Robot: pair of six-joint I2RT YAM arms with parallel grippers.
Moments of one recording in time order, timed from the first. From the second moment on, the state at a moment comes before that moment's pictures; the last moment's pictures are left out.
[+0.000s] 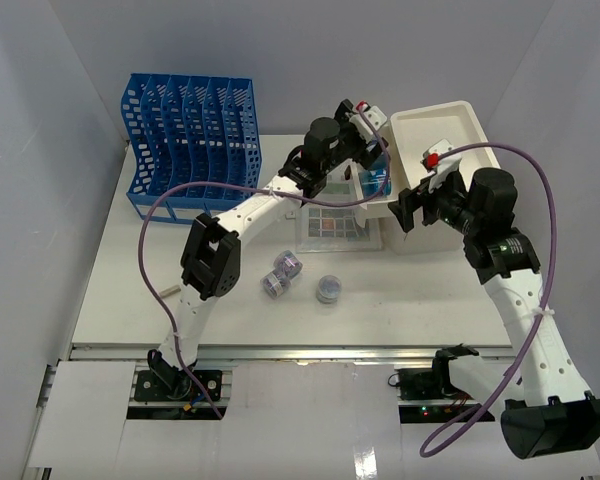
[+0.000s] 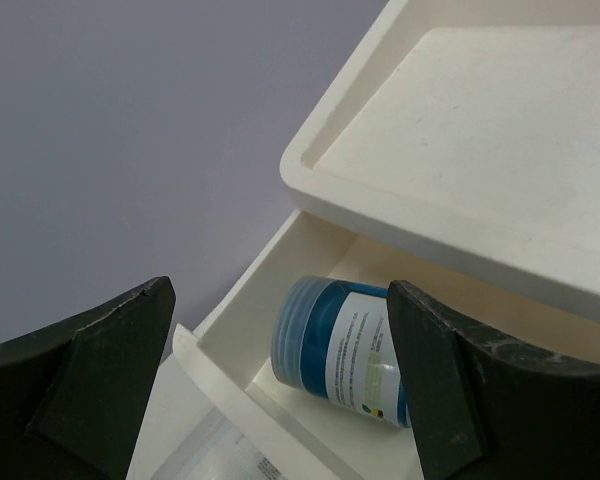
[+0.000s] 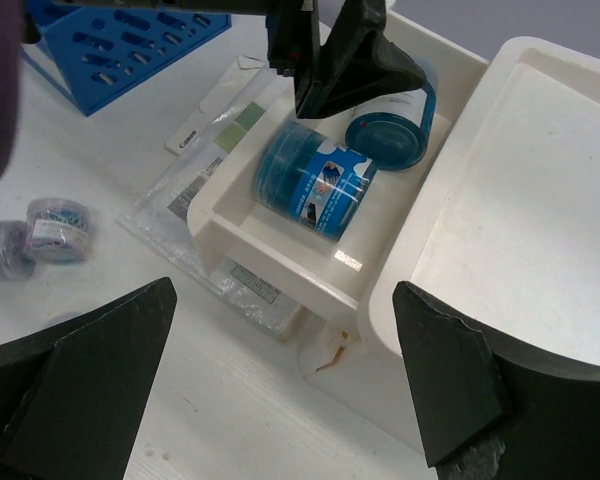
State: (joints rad) left arm -0.72 2.24 2.06 0.23 0.11 0.35; right arm 0.19 0.96 1.09 -0.40 -0.41 -0.28
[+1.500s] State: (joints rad) left arm -0.57 2.35 2.00 0.22 0.62 -0.88; right arm 0.21 1.50 1.41 -0.38 -0.06 -0.04
